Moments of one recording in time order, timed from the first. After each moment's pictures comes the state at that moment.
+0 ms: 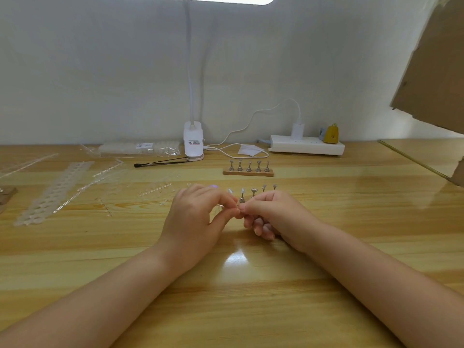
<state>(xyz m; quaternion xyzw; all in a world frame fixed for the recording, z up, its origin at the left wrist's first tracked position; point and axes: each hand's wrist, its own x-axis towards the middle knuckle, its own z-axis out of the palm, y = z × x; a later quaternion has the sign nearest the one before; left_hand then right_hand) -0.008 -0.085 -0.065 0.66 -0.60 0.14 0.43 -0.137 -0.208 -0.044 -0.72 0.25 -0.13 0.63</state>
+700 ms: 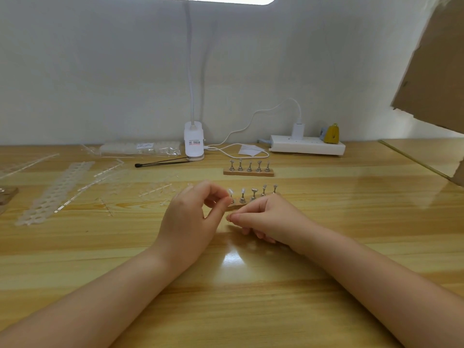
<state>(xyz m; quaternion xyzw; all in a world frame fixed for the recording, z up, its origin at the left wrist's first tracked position) -0.010 -0.081 -0.063 0.68 -0.54 0.13 0.48 -0.134 -0.202 -0.048 -0.81 0.26 -0.11 0.52</state>
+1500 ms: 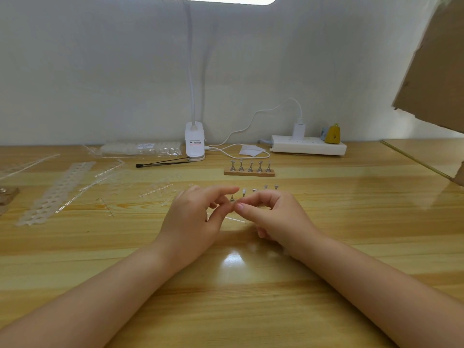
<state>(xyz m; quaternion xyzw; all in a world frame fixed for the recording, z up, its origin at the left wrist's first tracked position) -0.006 -0.082 -0.062 0.67 -0.59 0.10 0.44 -0.139 -0.196 -0.055 -0.76 0.21 -0.27 0.56</state>
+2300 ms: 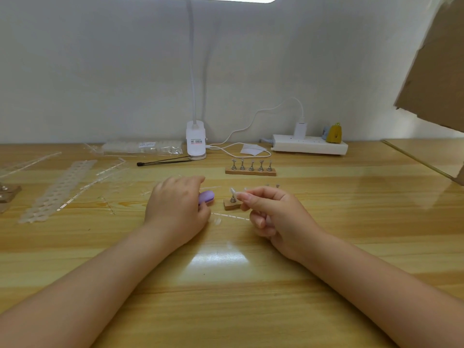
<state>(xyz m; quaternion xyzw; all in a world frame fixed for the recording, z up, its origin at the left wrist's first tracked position) 0.029 -0.091 -0.064 0.83 -0.48 0.18 0.20 -0.133 -0.197 -0.055 -0.57 0.18 -0.24 0.77</state>
